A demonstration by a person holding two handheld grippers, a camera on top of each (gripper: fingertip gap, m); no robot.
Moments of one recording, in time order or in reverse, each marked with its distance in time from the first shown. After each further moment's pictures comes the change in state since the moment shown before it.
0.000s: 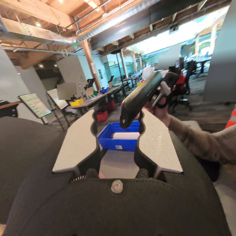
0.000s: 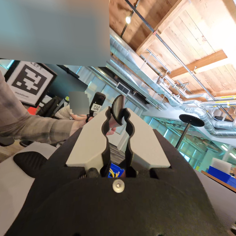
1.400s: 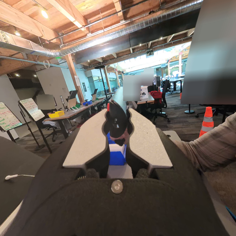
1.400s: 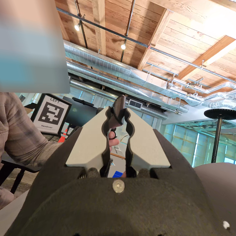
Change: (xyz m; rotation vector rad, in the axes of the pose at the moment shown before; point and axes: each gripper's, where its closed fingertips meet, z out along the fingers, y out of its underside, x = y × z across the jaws) left arm 0.037 0.008 0.025 0.128 0.133 -0.081; right arm 0.024 0.027 -0.022 0.183 -0.020 0.304
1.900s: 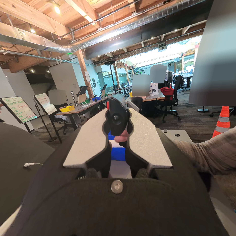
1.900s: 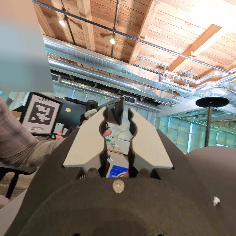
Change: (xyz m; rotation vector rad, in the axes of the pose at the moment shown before) left arm -0.014 0.000 -0.006 -0.040 -0.088 0.015; right arm 0.022 0.026 -0.005 -0.039 0.095 0.035
